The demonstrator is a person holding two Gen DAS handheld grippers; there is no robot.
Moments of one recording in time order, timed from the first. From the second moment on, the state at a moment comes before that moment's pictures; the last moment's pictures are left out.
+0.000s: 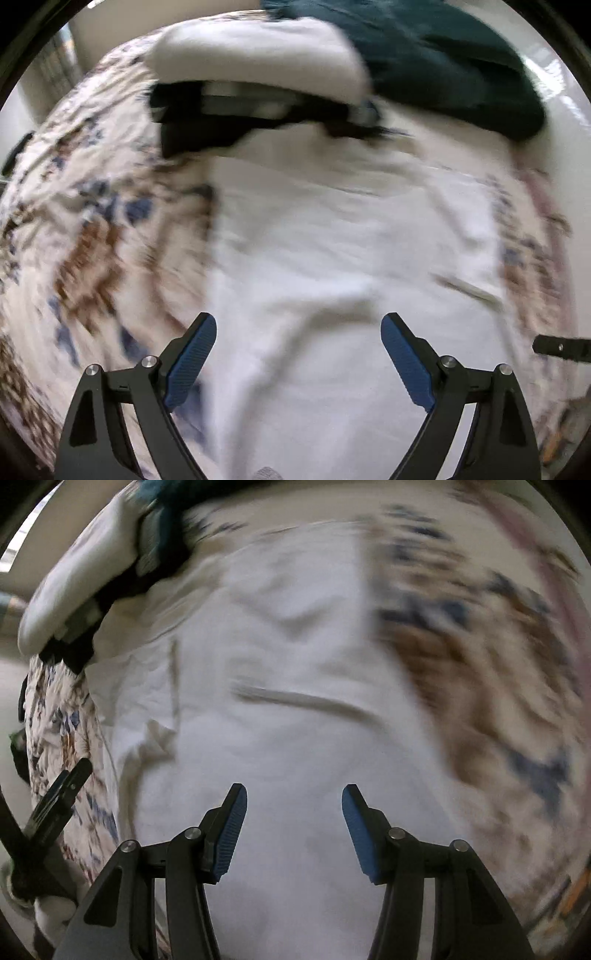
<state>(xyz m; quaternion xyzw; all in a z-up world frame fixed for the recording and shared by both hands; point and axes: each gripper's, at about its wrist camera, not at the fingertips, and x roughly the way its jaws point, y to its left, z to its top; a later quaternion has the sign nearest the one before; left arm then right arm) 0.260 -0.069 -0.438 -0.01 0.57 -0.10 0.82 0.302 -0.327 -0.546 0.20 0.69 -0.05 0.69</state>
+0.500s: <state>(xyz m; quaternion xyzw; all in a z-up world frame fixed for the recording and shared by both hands) 0.063 -0.299 -0.498 -0.12 0.72 -0.14 0.66 0.205 -0.555 -0.513 0.20 0.70 -0.08 0.68</state>
